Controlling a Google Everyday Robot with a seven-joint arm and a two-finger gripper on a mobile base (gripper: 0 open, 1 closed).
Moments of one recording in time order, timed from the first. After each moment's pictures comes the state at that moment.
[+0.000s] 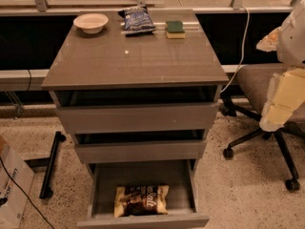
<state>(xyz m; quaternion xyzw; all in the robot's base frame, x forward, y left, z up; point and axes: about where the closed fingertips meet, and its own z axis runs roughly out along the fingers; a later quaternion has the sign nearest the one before) 0.438 -0.217 0.976 -0.60 0.78 -0.03 0.16</state>
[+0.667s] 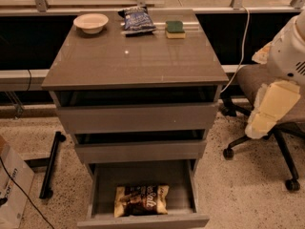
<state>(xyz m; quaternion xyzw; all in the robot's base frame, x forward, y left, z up) 0.439 -0.207 0.953 -0.57 0.80 -0.01 0.17</state>
